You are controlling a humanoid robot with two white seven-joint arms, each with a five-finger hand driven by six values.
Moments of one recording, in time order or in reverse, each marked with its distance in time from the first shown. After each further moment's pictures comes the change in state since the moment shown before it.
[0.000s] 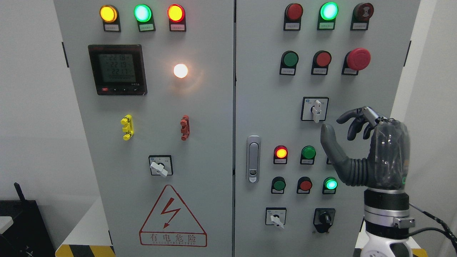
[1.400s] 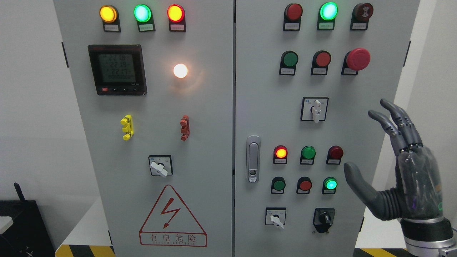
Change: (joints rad) left arm 0.000 0.000 0.000 0.000 0.000 0.000 0.001; right arm 0.130 -0.215 -0.021 -0.090 -0.095 -0.022 0.061
